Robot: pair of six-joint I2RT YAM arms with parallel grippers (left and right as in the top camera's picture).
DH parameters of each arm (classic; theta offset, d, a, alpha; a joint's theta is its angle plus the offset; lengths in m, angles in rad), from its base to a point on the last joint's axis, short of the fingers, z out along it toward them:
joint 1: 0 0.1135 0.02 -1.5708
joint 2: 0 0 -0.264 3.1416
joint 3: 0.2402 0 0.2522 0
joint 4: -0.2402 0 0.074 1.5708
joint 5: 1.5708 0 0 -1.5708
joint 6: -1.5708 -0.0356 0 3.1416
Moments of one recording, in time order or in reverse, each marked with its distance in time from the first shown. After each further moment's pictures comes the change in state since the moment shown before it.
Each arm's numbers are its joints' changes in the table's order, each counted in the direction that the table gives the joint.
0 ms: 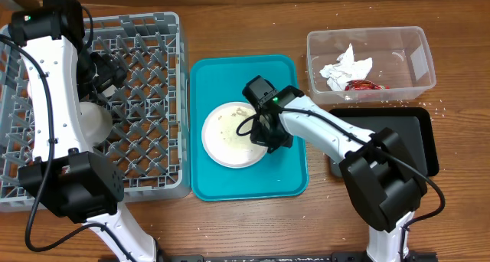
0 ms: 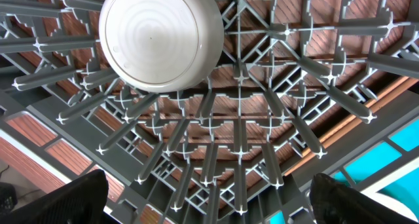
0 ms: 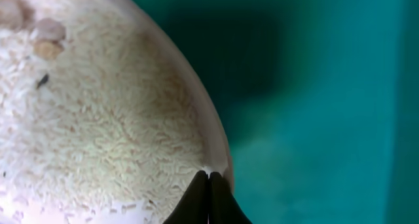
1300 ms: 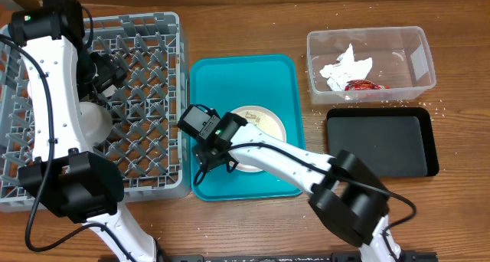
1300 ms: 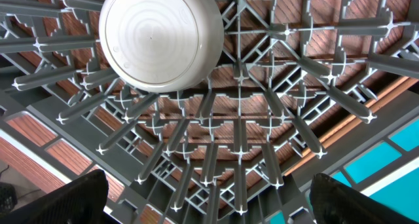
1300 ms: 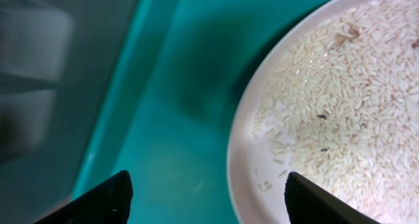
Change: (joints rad) left arm 0.000 0.000 0.000 0.000 0.000 0.000; right arm 0.322 0.089 0.218 0.021 0.087 0.359
